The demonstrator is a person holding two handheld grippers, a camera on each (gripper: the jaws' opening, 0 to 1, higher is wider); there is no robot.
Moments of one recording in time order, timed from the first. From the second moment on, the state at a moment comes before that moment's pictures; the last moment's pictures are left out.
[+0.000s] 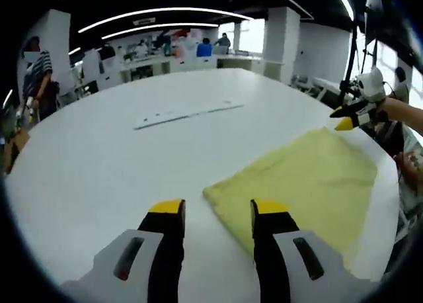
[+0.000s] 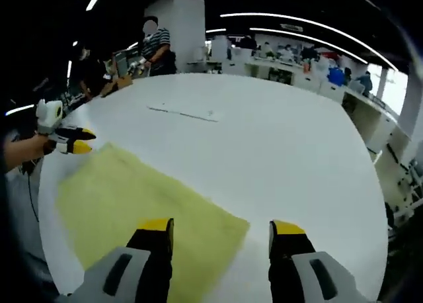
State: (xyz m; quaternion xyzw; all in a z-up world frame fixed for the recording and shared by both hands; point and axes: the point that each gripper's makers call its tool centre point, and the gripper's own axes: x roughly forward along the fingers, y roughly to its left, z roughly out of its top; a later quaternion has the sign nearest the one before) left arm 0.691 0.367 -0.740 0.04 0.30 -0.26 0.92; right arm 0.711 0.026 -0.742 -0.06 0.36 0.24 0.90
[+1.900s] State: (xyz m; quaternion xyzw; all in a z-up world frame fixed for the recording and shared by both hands) left arm 0.538 0.347 -0.777 -0.03 0.33 -0.32 0.89; right arm 0.525 0.031 -0.776 0.04 0.37 0.26 0.89
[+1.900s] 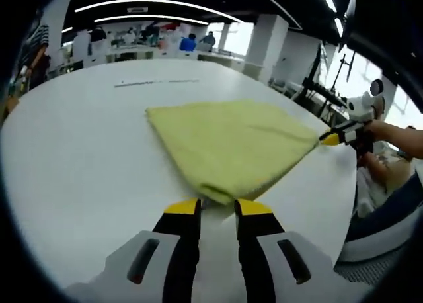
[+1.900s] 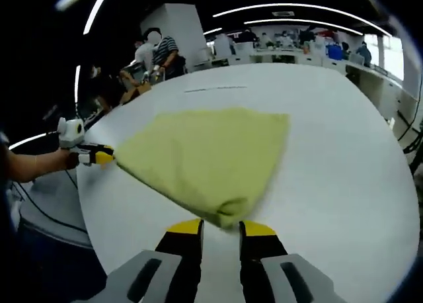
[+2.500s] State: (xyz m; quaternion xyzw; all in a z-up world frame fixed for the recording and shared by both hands) left arm 0.538 0.345 -0.774 -0.04 0.31 -0.32 0.89; right arm 0.528 0.029 -0.778 0.06 0.37 0.23 0.90
